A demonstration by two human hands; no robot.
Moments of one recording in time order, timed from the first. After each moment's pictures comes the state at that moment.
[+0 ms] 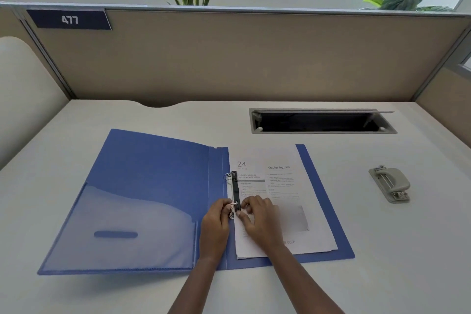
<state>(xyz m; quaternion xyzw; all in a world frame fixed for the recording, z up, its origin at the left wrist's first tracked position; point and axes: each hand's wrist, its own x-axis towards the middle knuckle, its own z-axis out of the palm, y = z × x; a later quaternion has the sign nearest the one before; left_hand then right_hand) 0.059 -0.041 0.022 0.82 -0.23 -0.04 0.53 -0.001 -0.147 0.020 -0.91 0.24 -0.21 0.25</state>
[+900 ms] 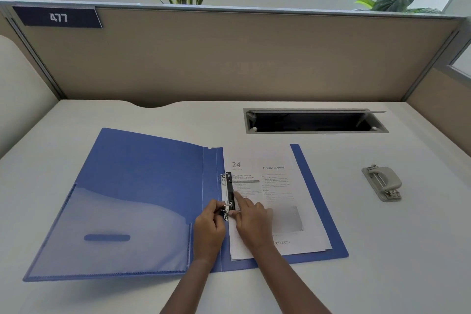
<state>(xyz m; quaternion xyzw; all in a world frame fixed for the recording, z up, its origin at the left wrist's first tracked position) 0.060 -0.041 0.017 0.82 -0.22 -0.03 0.52 0.013 -0.140 0.010 -0.93 0.28 -0.24 0.04</state>
